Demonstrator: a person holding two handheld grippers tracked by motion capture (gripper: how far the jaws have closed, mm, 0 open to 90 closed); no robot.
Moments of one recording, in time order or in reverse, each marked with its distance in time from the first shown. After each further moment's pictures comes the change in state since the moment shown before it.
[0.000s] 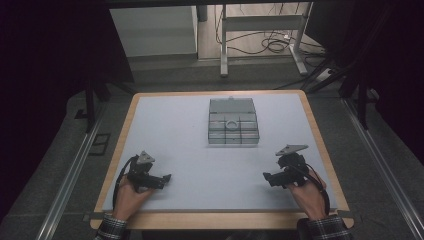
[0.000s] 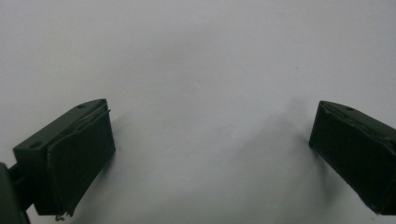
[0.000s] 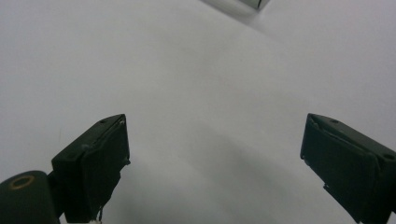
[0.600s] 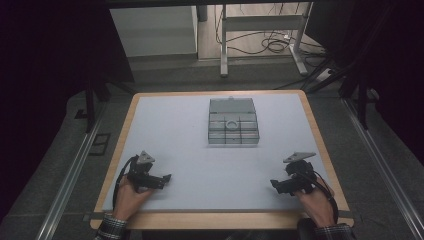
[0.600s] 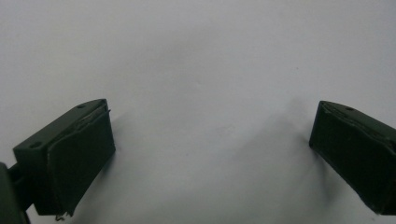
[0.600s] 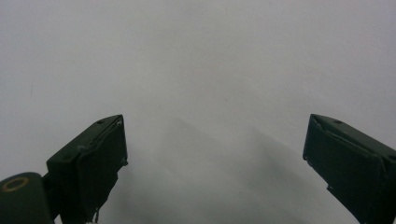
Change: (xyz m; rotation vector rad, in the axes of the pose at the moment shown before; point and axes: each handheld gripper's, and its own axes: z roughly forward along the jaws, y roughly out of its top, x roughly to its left) left arm 0.000 0.000 0.000 0.000 0.001 0.000; right arm -0.010 -0.029 -0.002 0.036 -0.009 0.023
